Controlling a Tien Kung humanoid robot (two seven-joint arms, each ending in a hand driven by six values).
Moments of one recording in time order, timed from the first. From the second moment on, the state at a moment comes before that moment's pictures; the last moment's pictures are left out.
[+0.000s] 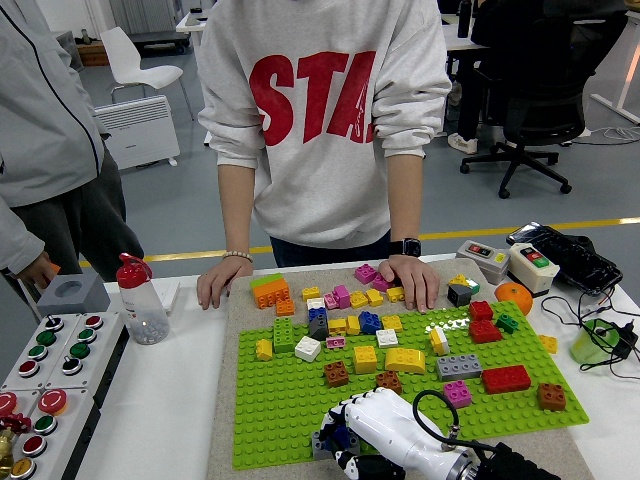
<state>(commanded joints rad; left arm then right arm) -0.14 0.05 -1.33 -0.18 1.42 0.08 0.24 0.60 -0.35 0.38 1.40 -1.91 -0.35 -0.03</state>
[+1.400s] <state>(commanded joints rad) -0.13 0.05 -1.34 -0.18 1.43 0.08 0.25 0.60 -0.34 0.34 1.39 -1.91 -0.34 -0.04</state>
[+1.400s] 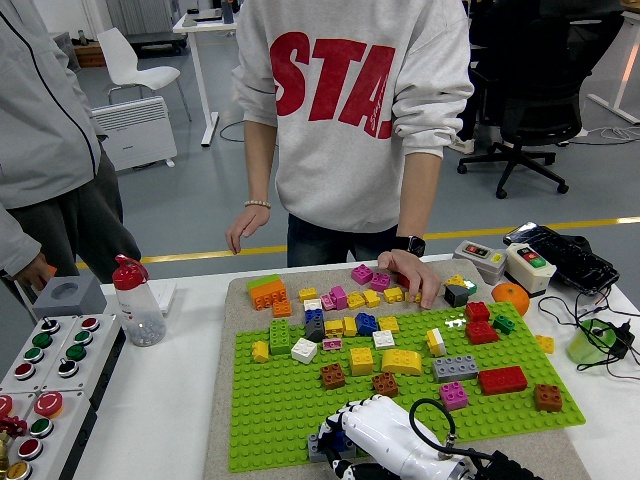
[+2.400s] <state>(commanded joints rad) -0.13 0.05 -1.33 -0.18 1.43 0.08 0.24 0.59 -0.35 0.39 1.45 -1.91 -0.39 -0.01</state>
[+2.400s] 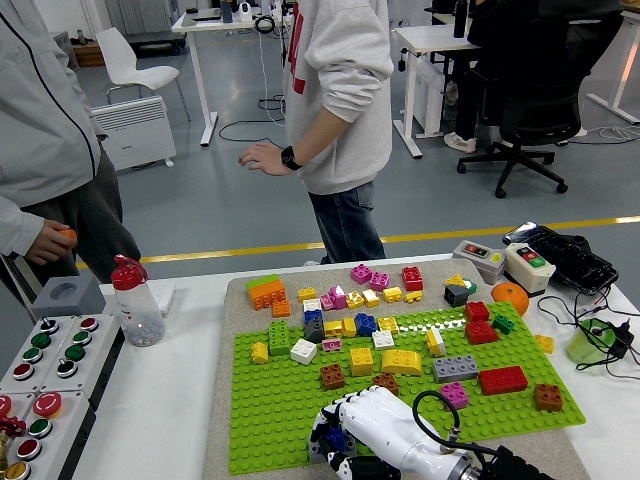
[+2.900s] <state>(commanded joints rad) -0.14 0.05 -1.33 -0.18 1.43 0.08 0.24 0.51 -0.40 0.59 1.43 -1.96 -0.42 -0.12</state>
